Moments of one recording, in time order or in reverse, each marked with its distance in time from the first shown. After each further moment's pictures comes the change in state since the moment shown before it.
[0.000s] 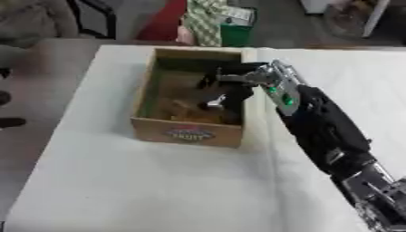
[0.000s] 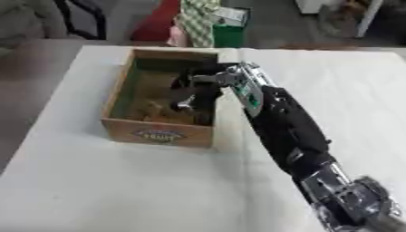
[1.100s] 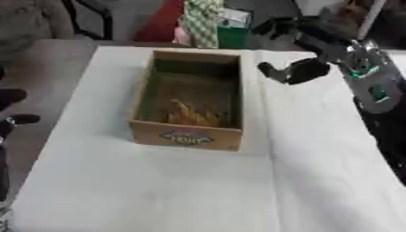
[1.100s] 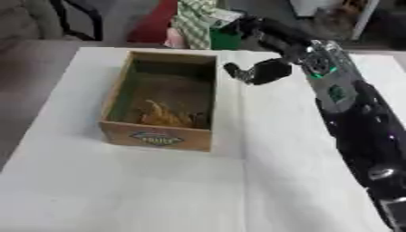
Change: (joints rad) left arm 0.008 0.002 0.010 0.000 -0.010 -0.005 0.010; right arm 0.264 -0.254 -0.132 -0.430 -0.370 0.045 -0.310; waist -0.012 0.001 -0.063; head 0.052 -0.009
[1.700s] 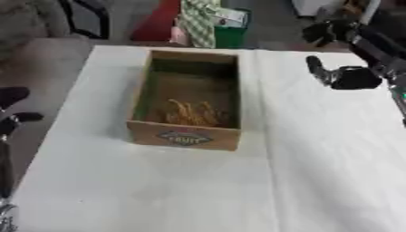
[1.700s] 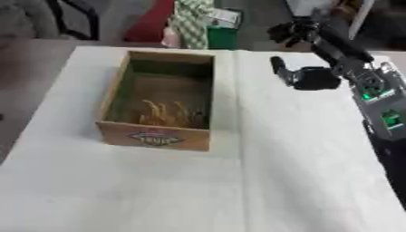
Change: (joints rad) left arm 0.002 0.007 0.007 0.000 -0.005 0.000 0.008; right arm 0.163 -0.039 -0.076 -0.104 -0.126 0.052 -0.054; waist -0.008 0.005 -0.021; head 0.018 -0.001
